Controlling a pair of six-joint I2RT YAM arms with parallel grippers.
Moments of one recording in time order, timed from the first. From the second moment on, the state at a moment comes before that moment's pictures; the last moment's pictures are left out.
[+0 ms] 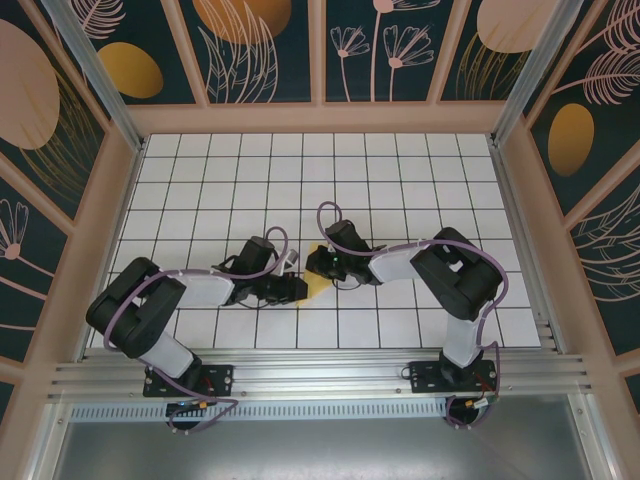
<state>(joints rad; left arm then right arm) -0.61 1.58 0.51 0.18 0.70 -0.77 0.79 1.86 0.83 0.23 -0.28 0.99</state>
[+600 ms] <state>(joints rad) -0.61 1.61 0.51 0.15 0.63 -0.70 0.79 1.86 0.83 0.23 -0.28 0.99</state>
